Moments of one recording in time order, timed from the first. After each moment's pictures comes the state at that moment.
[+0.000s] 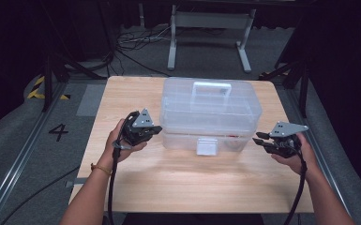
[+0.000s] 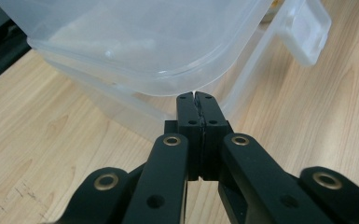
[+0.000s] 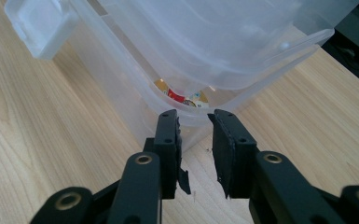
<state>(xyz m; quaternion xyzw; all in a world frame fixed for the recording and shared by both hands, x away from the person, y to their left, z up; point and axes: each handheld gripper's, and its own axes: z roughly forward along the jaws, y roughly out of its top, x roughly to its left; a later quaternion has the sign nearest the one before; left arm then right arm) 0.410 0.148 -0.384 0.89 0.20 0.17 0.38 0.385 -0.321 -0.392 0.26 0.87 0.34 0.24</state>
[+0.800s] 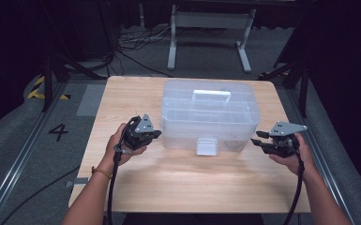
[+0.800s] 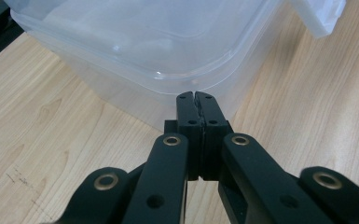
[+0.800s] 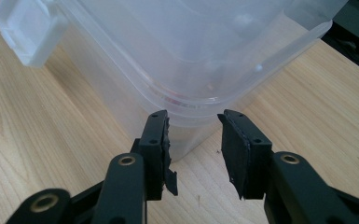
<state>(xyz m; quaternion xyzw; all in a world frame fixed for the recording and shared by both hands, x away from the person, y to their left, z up) 0.407 0.147 -0.399 0.89 0.20 0.18 0.36 0.388 -0.321 -0.399 0.29 0.86 0.36 0.23</state>
